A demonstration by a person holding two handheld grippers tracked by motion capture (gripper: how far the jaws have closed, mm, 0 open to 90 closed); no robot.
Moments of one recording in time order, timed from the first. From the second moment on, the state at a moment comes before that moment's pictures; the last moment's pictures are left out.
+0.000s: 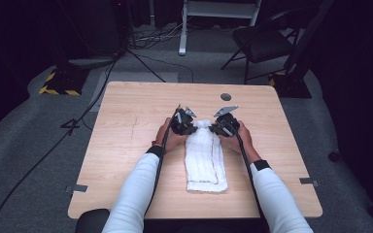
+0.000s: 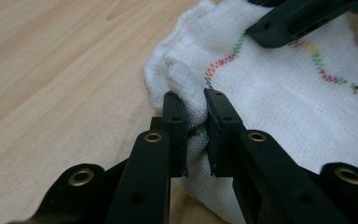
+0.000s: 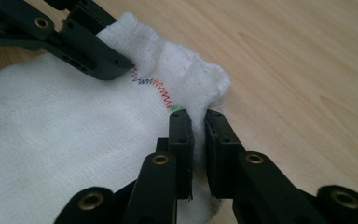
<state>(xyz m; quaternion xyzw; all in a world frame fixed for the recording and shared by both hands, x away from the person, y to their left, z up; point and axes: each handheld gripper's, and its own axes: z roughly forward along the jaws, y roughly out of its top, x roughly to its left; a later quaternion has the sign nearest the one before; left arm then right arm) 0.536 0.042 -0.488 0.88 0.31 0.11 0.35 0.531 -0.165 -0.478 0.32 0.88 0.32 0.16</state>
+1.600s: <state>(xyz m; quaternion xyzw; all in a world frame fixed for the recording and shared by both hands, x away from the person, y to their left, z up) 0.510 0.053 -0.411 0.86 0.24 0.21 0.41 0.502 -0.172 -0.400 0.27 0.84 0.39 0.26</state>
